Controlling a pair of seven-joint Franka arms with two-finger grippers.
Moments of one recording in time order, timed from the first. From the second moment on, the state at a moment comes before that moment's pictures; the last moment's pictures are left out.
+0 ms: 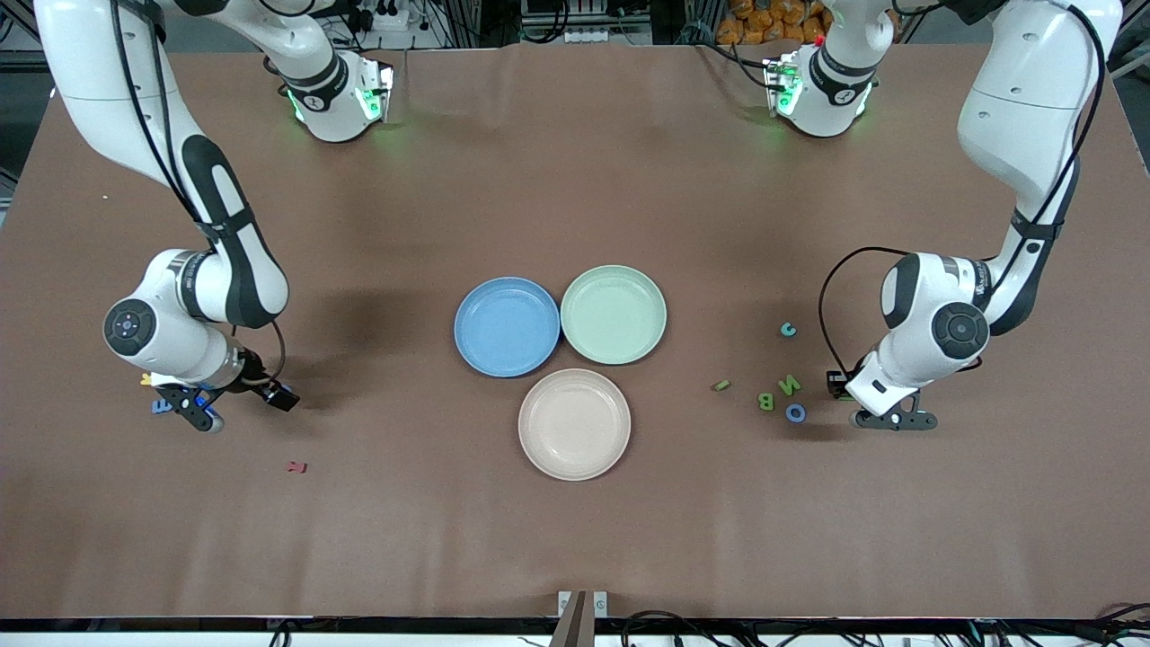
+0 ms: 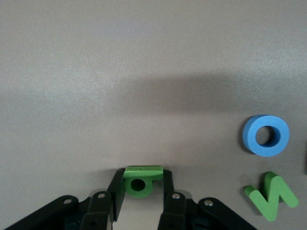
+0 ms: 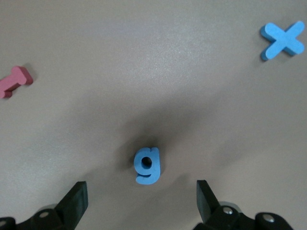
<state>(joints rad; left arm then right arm) 0.07 0.61 -0.15 -1.90 0.18 2.51 -0.14 0.10 0.56 -0.15 -1.93 0.15 2.47 0.50</state>
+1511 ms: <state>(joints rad) -0.32 0.56 -0.42 -1.80 0.18 2.39 -0.83 0.10 0.60 -0.15 -1.93 0.16 2.57 0.47</state>
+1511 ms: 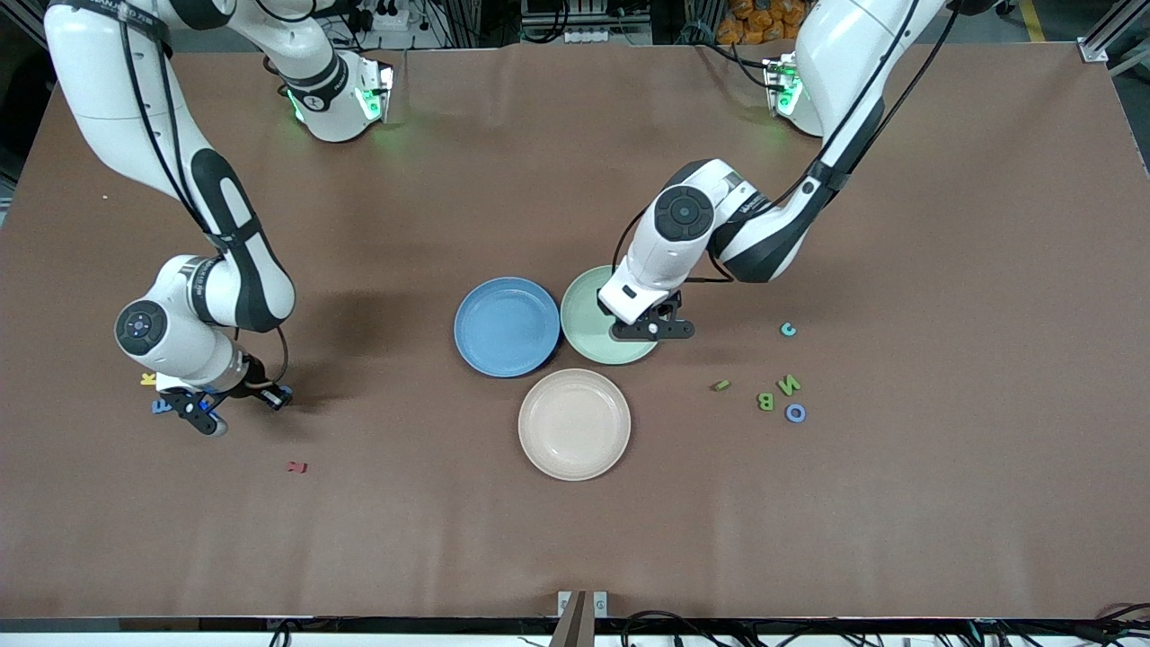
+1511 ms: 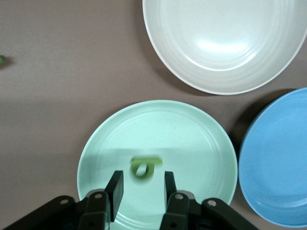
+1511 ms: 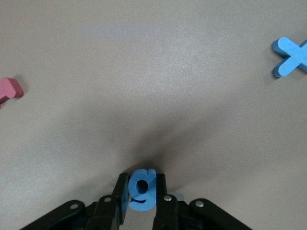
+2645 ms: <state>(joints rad) -0.31 0.61 -0.24 -1.74 0.18 2.39 -1.04 0.46 0.43 -0.14 -1.91 0.16 2.35 0.30</state>
